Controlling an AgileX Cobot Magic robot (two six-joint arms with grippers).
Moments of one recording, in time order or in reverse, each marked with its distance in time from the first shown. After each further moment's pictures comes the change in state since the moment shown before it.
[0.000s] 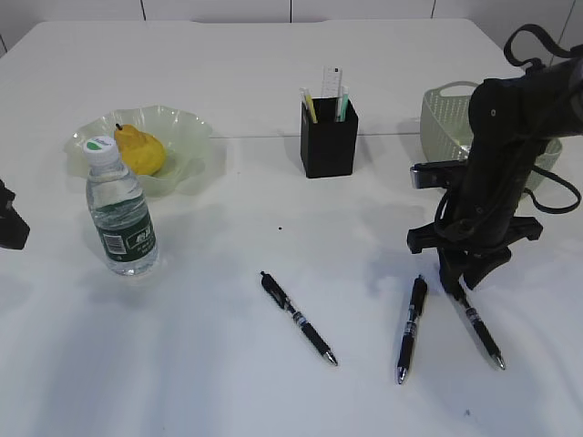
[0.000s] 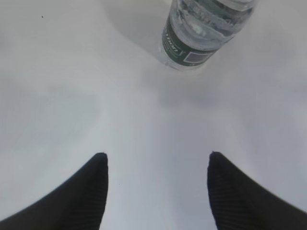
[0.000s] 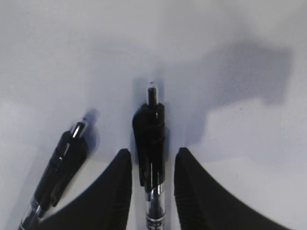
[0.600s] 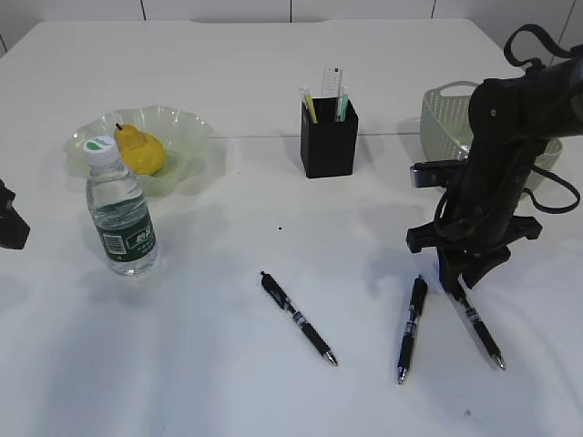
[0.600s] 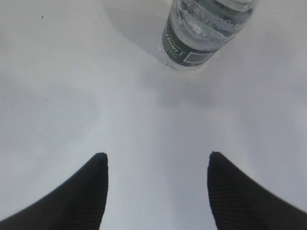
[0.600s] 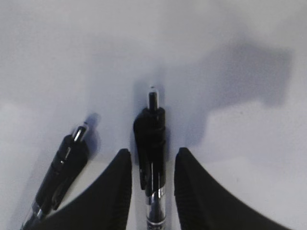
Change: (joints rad) left arm 0.000 0.000 0.000 0.000 0.000 0.000; right arm 0.000 0.000 0.000 0.000 -0.008 0.000
